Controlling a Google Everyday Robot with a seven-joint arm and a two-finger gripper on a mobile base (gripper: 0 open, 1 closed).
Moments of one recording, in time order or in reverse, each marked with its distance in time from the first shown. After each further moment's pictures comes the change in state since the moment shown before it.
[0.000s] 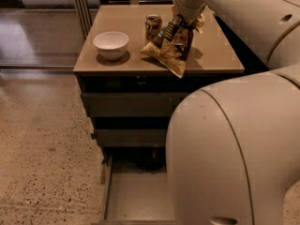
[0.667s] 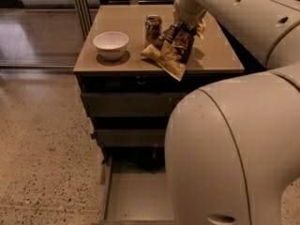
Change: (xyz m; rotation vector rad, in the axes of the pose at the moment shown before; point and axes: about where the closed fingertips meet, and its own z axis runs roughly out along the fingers) arm -0.009 0.014 0.012 -0.035 -0.012 0.038
